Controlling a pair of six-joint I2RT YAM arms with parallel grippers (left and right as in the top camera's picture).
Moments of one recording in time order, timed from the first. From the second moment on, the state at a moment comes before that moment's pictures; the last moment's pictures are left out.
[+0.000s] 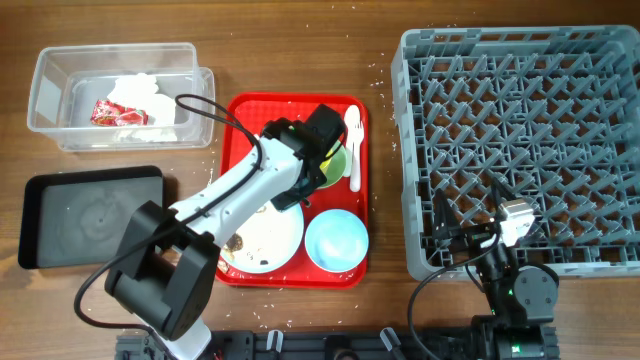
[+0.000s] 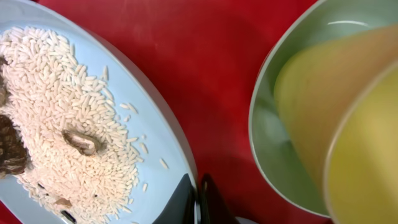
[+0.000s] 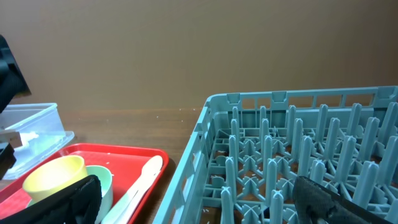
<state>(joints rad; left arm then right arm) -0.62 1.82 1.30 -1.04 -0.14 -1.19 0.02 0.01 0.01 0.01 -0.20 0.13</state>
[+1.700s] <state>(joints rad) 0.40 1.71 1.72 -1.23 0.08 -0.87 0.02 0.01 0.01 0.01 -0.20 0.13</state>
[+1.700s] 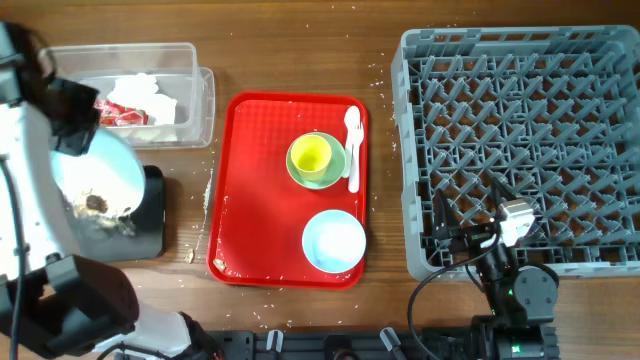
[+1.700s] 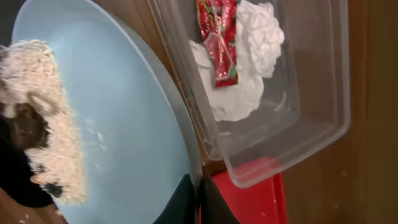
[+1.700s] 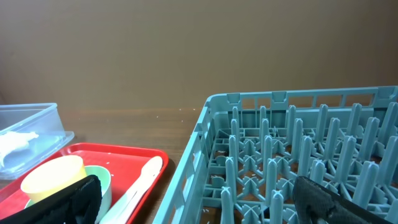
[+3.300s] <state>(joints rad) 1.14 1.68 1.36 -1.68 1.18 0.09 0.02 0.01 0.01 0.01 -0.20 0.13</state>
